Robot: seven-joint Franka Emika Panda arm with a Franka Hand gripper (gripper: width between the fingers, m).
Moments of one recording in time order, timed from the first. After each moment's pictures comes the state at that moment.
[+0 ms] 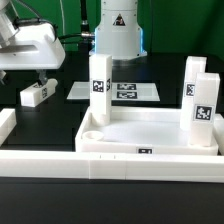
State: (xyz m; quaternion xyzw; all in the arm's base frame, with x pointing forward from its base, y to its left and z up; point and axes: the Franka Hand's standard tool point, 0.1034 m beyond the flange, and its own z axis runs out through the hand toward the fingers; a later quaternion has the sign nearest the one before) arm 0.418 -0.211 0.049 -0.96 0.13 0.22 0.09
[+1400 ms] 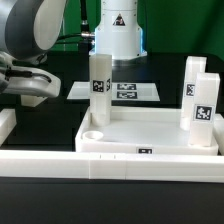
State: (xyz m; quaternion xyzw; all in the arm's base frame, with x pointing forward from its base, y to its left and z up) arm 0.410 -0.219 0.023 -0.87 0.12 0.47 0.08
